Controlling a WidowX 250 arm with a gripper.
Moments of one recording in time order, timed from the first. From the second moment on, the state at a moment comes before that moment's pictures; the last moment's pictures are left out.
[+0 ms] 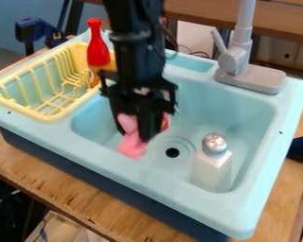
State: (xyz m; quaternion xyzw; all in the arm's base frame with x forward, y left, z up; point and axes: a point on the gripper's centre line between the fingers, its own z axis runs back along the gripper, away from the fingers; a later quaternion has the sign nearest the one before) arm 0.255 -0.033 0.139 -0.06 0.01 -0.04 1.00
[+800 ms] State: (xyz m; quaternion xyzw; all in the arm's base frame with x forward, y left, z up) arm 0.270 0.085 0.168 -0.02 -0.04 0.12 0.99
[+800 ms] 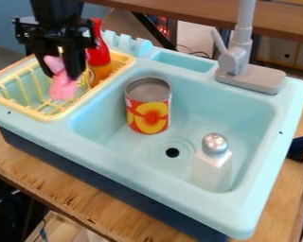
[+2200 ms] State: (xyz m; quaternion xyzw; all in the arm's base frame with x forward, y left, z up) arm 0.270 0.109 0.131 -0.02 -0.04 0.13 0.99
